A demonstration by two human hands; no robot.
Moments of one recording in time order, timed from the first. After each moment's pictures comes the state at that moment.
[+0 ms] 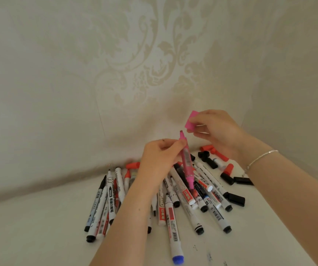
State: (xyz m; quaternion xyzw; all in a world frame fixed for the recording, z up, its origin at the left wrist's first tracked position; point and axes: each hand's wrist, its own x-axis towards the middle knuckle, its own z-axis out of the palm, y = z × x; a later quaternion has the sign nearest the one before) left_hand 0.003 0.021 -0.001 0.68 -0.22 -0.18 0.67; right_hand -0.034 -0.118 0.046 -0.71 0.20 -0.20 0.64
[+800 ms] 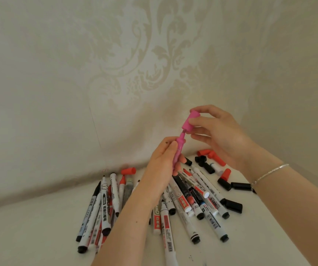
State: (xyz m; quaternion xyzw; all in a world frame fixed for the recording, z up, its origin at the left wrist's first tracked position) left_hand 0.003 0.008 -0.008 0.63 -0.29 -0.19 0.69; right_hand -0.051 -0.115 0.051 -0.69 0.15 -0.24 0.67
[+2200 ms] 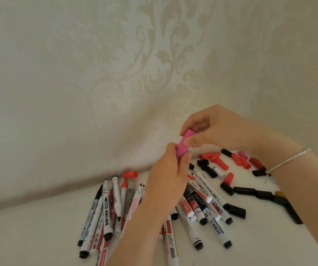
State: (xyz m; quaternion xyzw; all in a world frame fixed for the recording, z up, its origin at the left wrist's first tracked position) left_hand -0.003 0.008 -0.023 0.81 -0.38 0.06 0.45; right_hand -0.058 -0.118 0.088 -0.92 0.04 -0.08 0.37
